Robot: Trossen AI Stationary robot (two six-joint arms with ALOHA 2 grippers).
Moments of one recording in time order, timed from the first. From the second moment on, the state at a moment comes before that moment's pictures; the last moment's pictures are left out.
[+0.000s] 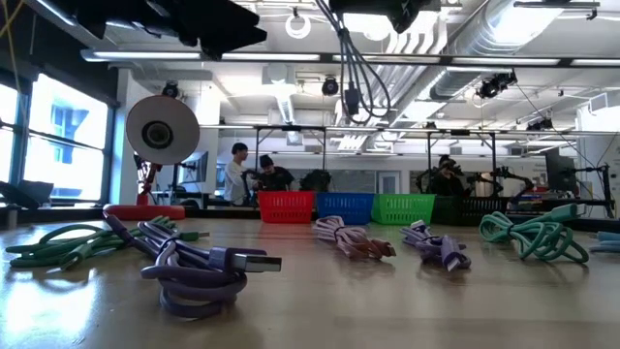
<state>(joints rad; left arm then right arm) 0.00 1.04 0.59 0.35 0.01 0.15 0.27 1.41 0.97 0.10 0.37 -0.03</state>
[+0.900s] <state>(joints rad) 0.00 1.30 0.68 0.69 0.12 0.02 0.13 1.41 0.97 0.21 0.18 -0.08</state>
